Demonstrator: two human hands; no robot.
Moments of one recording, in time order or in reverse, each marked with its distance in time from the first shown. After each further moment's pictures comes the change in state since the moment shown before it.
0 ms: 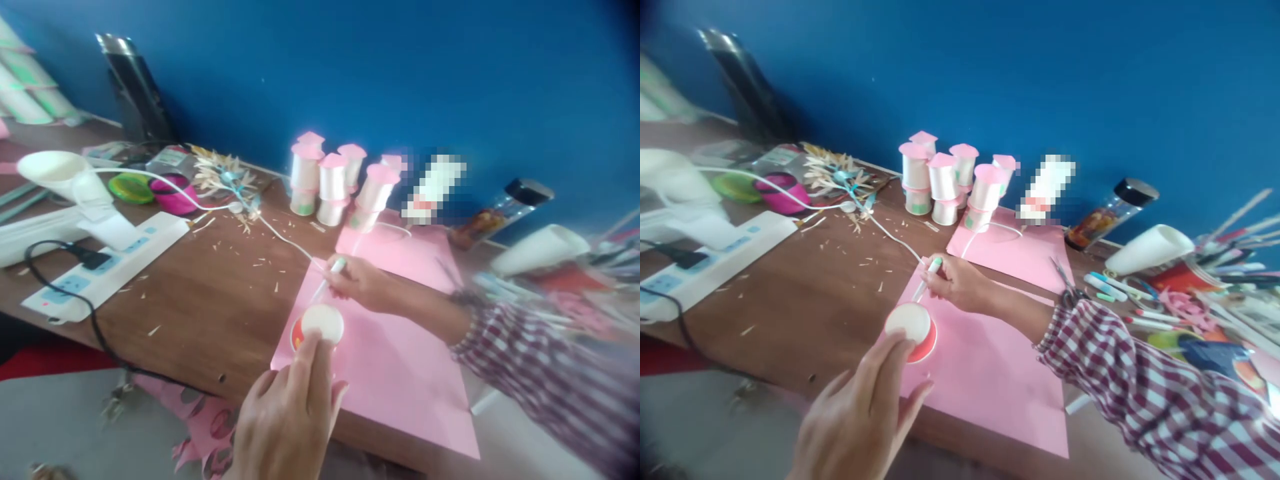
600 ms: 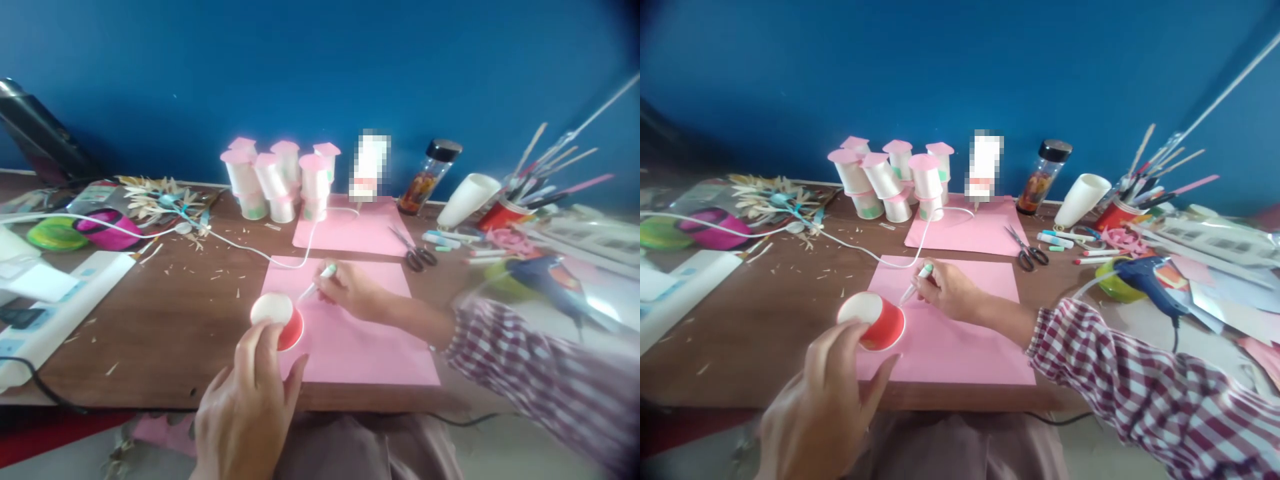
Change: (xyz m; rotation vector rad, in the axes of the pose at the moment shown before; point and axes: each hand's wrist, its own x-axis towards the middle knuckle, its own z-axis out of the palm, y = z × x) left_hand 0.007 0.010 -0.010 0.095 -0.075 -0.073; right_hand -0.077 0.014 0.005 -0.050 0.315 0.019
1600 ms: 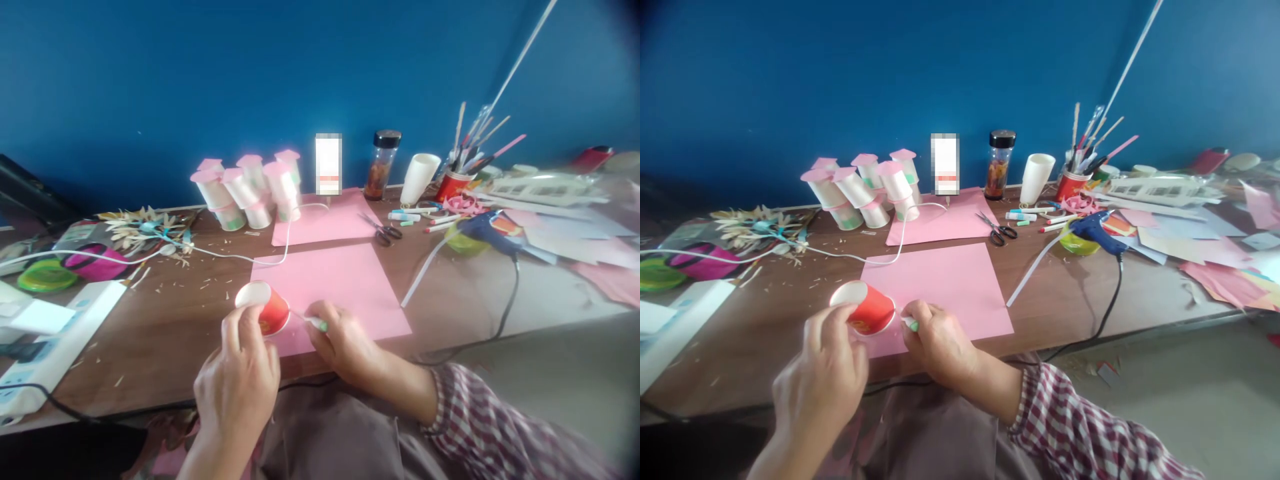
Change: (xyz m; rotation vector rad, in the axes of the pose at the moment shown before) left_hand 0.003 0.000 -0.010 0.059 -0.126 0.025; right_hand -0.096 0.003 0.076 -0.232 0.385 -0.093
